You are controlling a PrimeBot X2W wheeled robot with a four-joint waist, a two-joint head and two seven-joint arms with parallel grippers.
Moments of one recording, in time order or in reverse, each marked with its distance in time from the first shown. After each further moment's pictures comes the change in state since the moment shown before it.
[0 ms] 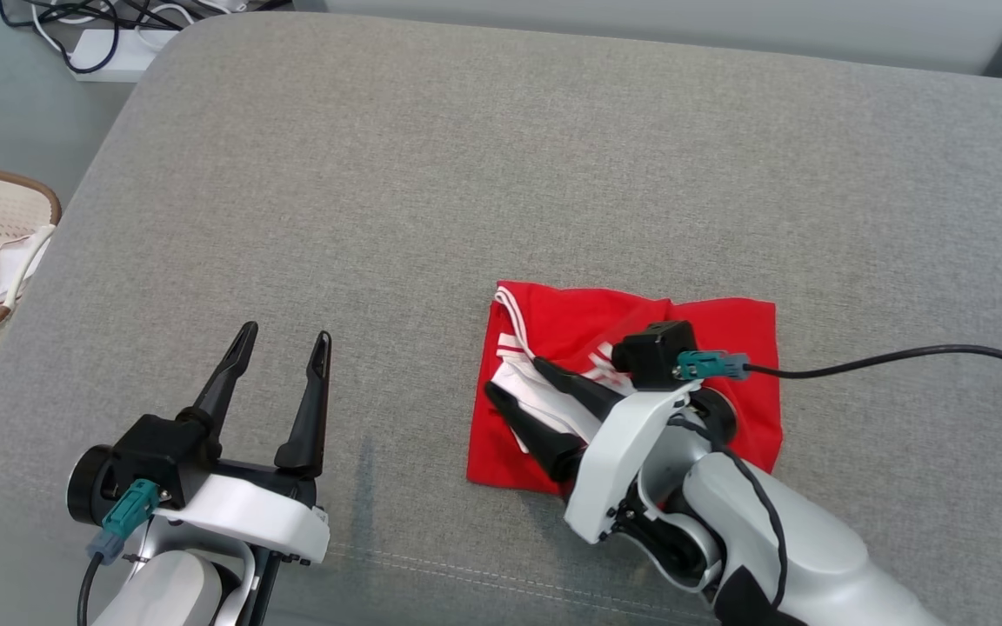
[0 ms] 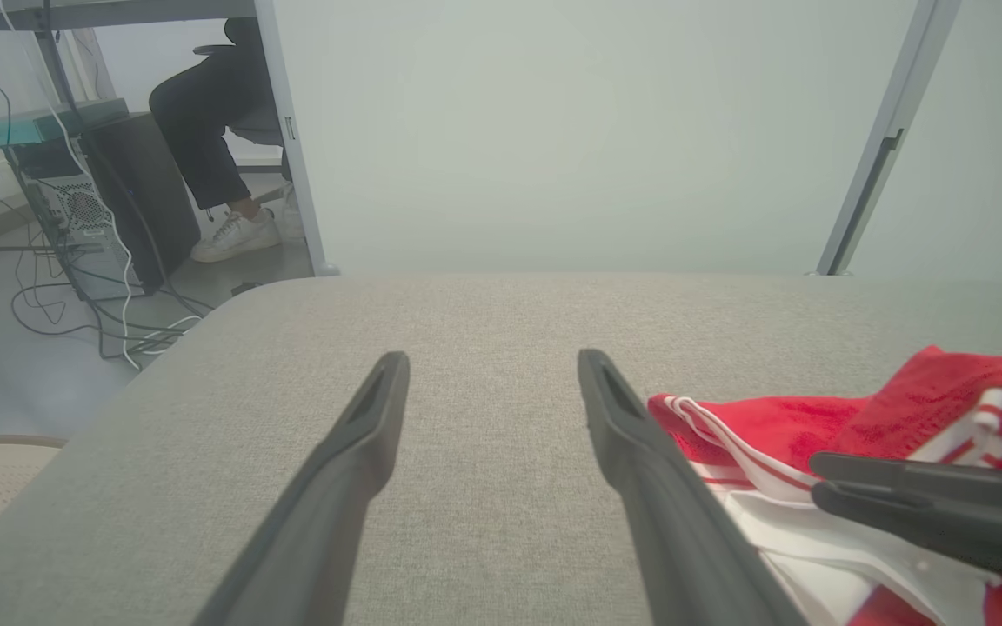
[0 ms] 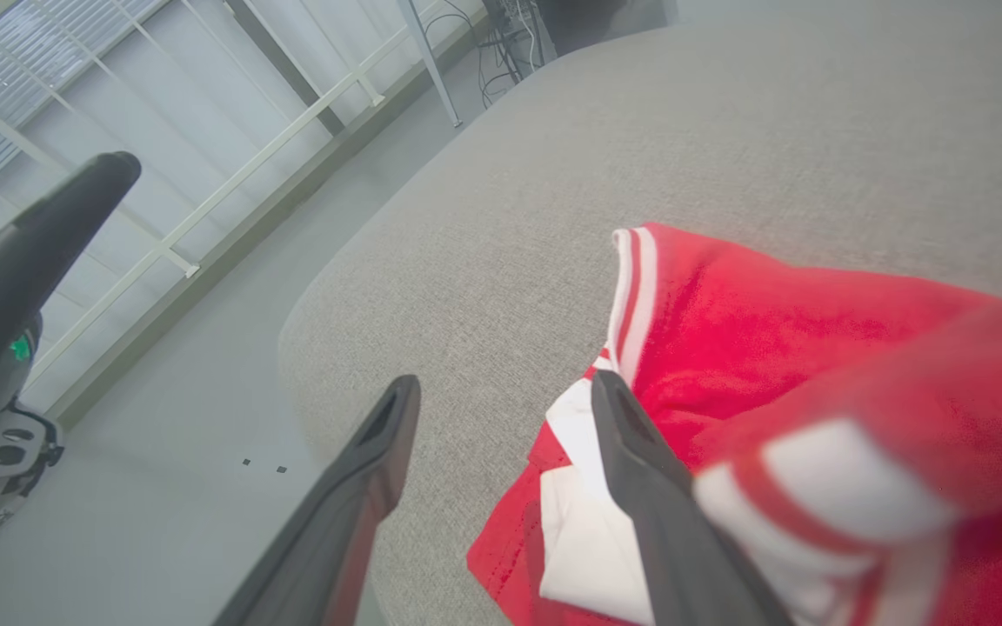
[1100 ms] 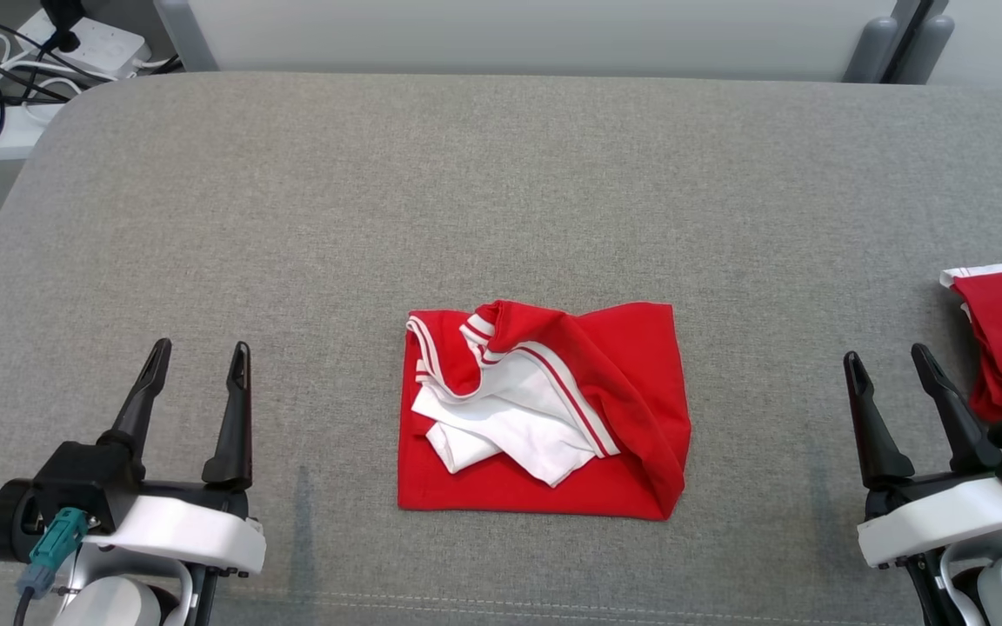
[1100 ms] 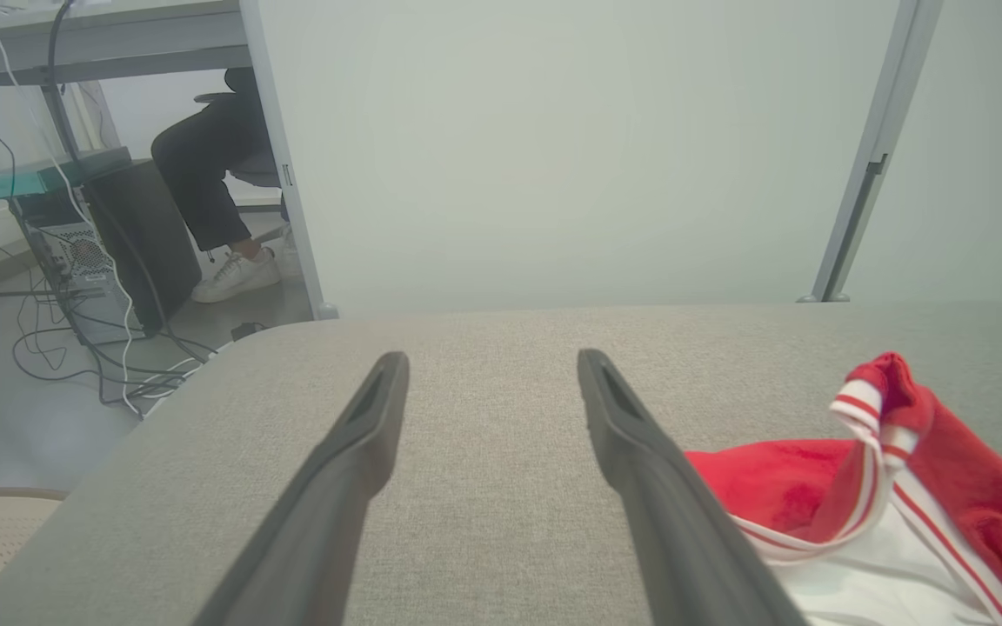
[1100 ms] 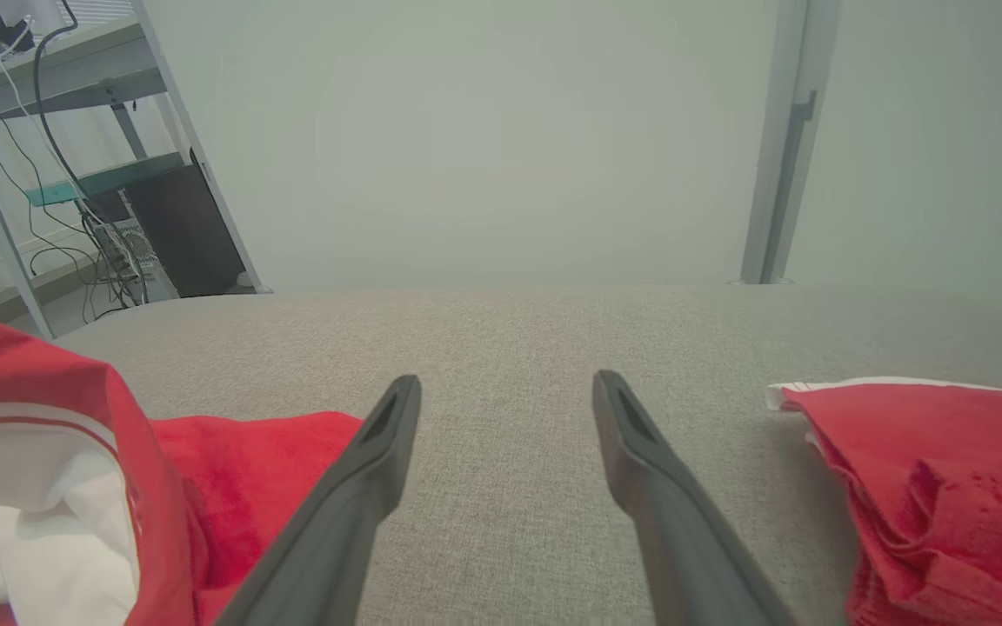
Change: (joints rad) left arm 0.088 0.053 0.105 -0.051 0.020 0.053 -0.003; right arm 0.496 -0.151 -0.755 -0.351 -0.513 0.000 -0.227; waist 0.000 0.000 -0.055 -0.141
